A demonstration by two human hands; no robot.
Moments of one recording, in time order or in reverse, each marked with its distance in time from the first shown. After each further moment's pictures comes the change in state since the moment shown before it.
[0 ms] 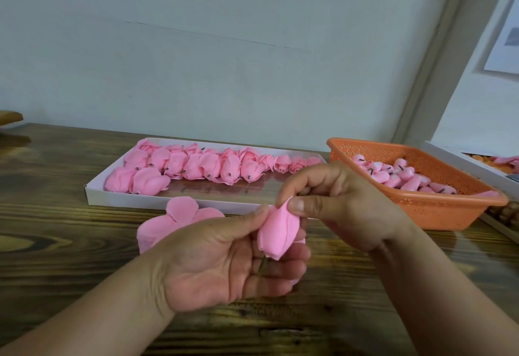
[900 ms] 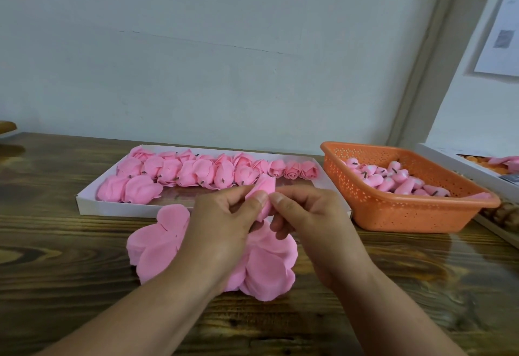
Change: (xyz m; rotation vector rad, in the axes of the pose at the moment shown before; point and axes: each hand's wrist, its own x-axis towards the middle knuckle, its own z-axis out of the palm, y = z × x) left_hand 0.038 -0.006 0.011 0.671 0.688 0.639; right_hand -0.005 0.024 0.026 -0.191 0.531 0.015
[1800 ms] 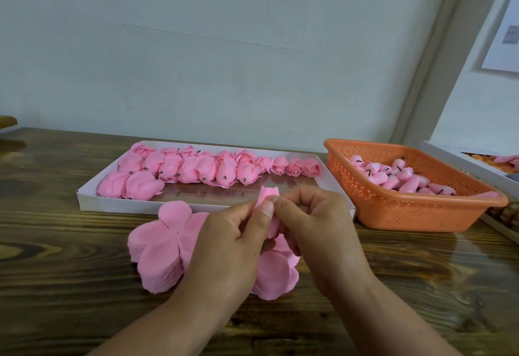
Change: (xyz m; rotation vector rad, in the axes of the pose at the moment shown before) left_hand -0.019 -0.010 0.002 -0.019 -0.088 0.048; right_hand -0.006 -0.005 0.012 0.025 0.116 0.043
